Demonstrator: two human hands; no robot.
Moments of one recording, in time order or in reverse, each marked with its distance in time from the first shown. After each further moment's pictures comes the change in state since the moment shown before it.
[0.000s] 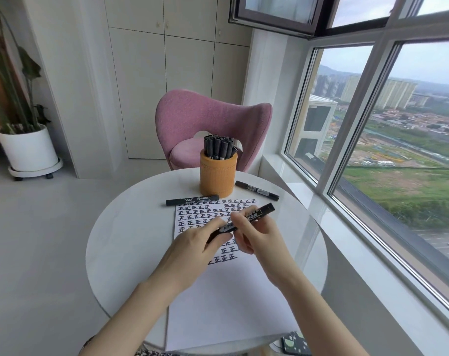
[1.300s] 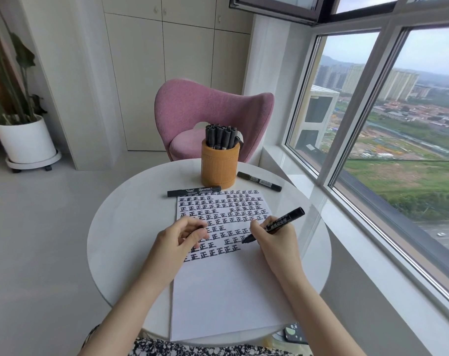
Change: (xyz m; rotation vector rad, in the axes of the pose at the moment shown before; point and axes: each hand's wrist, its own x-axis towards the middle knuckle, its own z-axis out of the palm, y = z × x) left_hand -0.019 -0.037 0.005 -0.552 0.153 -0.316; right_hand -0.001 0.043 -0.020 -0.405 0.397 0.068
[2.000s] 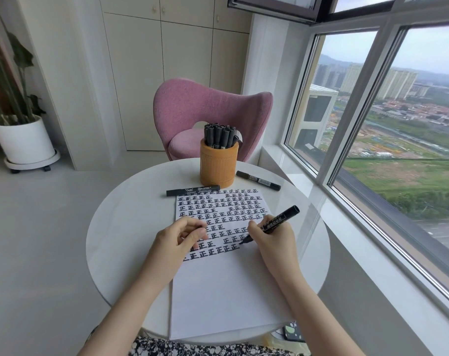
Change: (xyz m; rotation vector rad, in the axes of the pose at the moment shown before) left_hand -0.001 0.003 0.001 0.028 -0.001 -0.008; right_hand -0.002 -0.003 0.003 -0.047 0.014 -0.037
